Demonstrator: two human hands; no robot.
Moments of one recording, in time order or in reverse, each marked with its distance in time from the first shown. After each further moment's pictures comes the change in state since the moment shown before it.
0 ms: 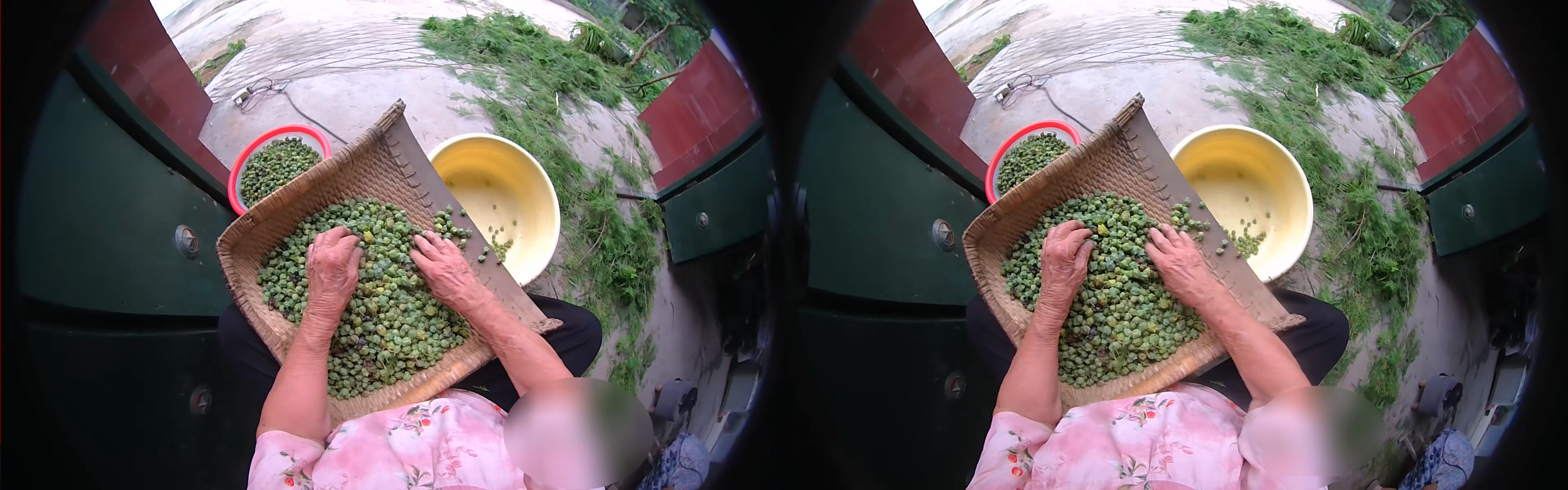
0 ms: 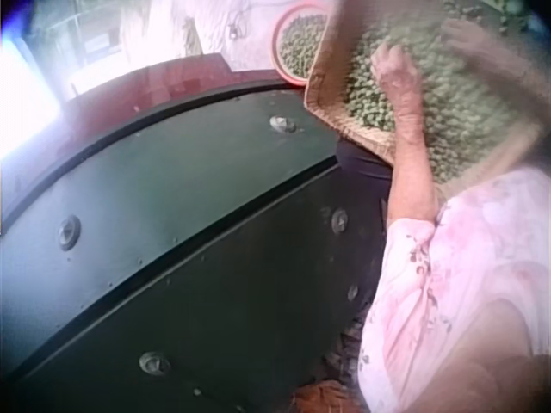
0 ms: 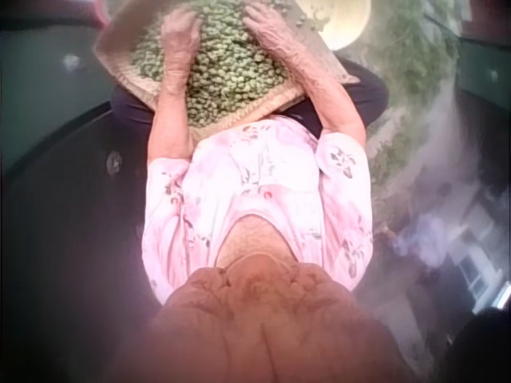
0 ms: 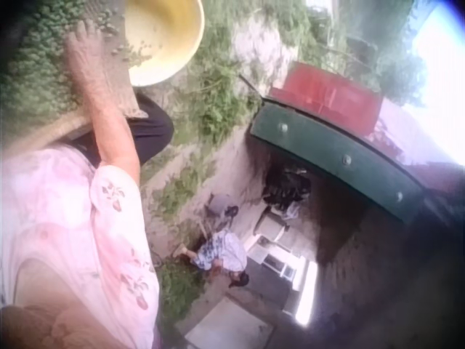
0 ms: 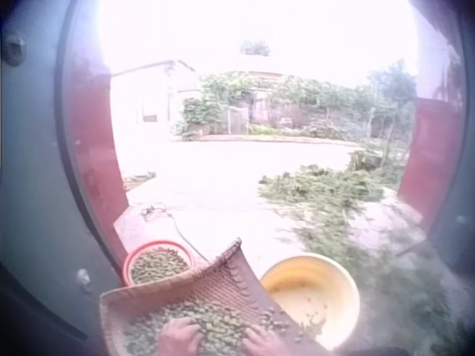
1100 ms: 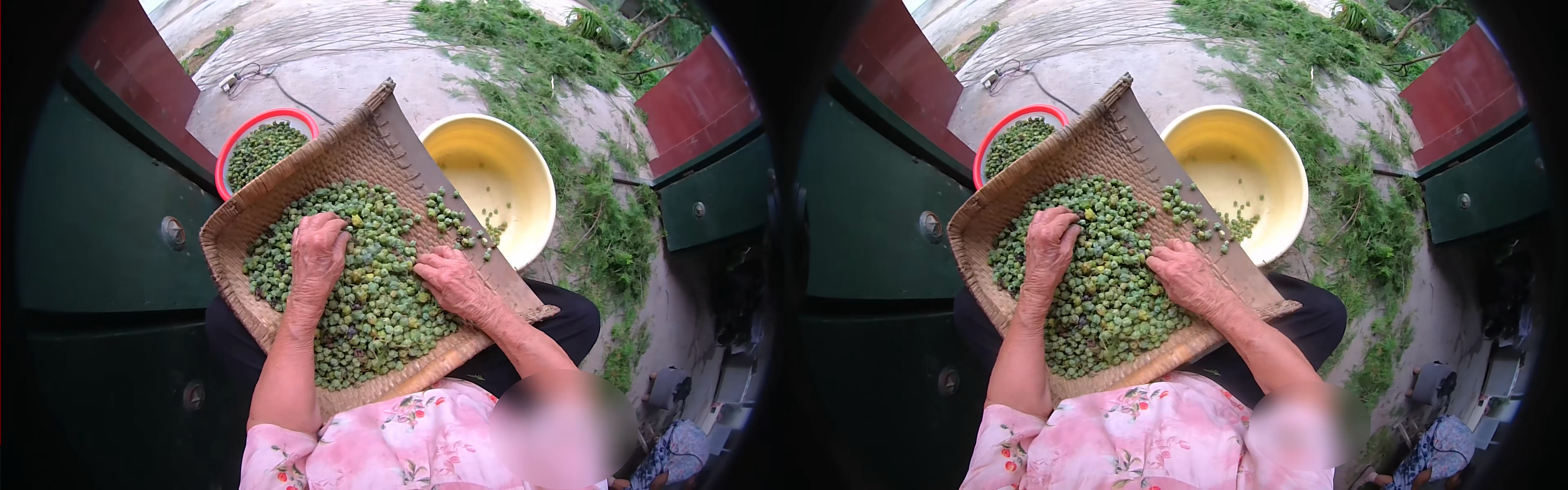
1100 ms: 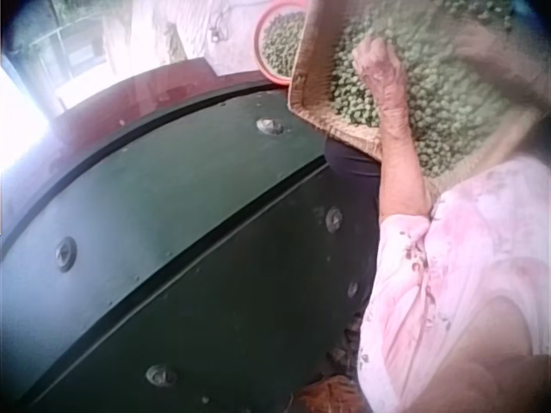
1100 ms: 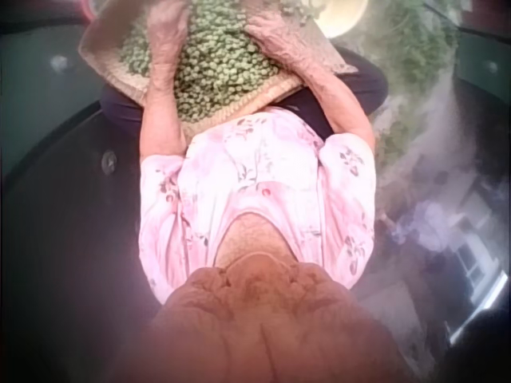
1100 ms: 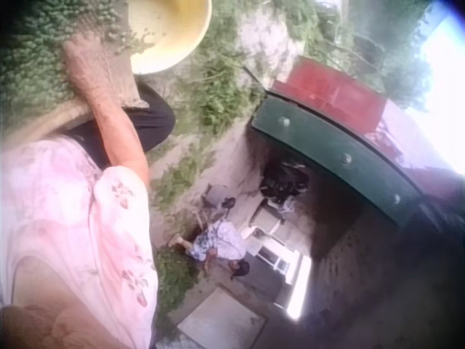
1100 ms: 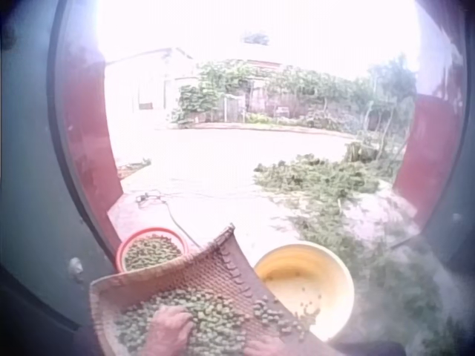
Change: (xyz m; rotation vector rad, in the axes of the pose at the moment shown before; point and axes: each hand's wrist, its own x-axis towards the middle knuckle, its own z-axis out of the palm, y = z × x) left_hand 0.004 -0.006 -0.001 0.021 -0.046 0.003; right_hand -0.031 -0.006 -0.019 0.234 0.031 -0.067
